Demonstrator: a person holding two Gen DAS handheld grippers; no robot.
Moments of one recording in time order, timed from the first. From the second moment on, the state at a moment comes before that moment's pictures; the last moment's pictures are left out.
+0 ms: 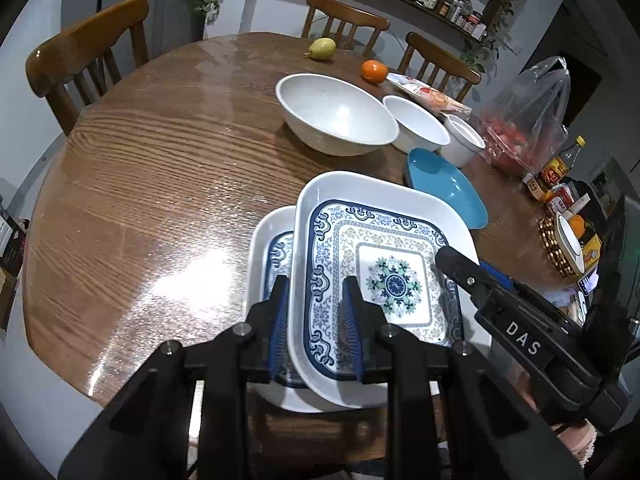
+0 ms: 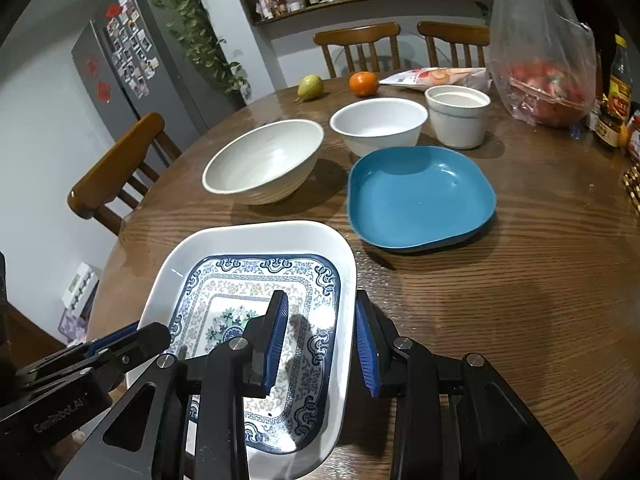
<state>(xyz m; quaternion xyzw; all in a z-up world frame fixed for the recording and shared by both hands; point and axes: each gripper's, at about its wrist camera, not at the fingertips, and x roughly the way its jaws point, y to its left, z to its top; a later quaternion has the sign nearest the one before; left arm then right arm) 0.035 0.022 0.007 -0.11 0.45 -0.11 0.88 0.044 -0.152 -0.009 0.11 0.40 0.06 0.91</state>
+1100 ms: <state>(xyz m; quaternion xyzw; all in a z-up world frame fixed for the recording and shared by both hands) 0.038 0.033 -0.013 -0.10 0.47 -0.08 0.88 0.047 -0.124 -0.024 0.06 0.41 0.05 0.91</state>
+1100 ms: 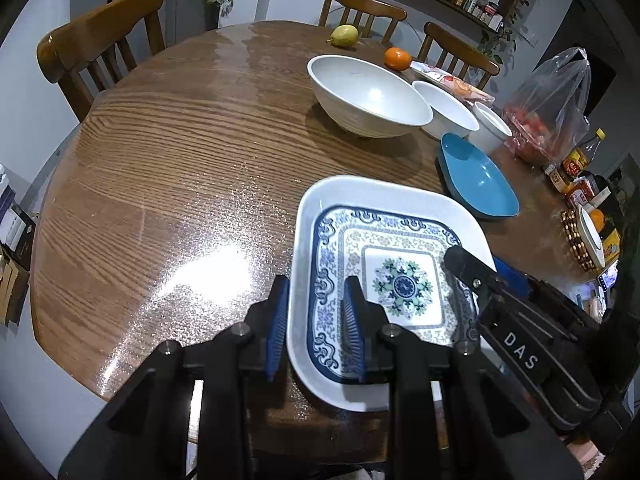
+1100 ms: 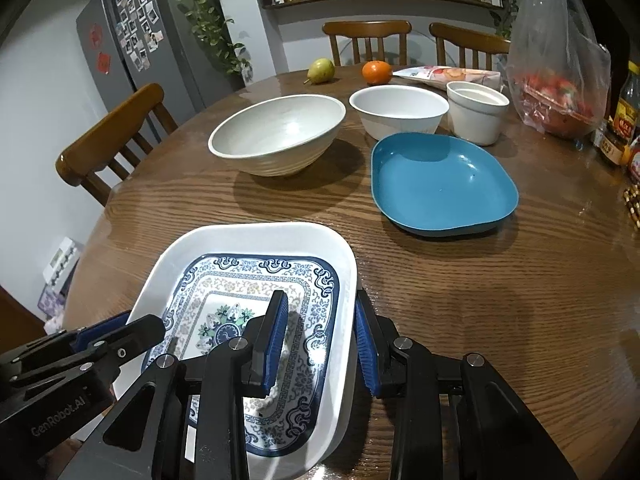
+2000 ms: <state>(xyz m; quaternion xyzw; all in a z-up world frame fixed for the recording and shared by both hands) 0.047 0.026 -0.022 -0.11 0.48 -0.10 0.86 0.054 -0.145 -0.040 0.12 0.44 0.10 0.88</state>
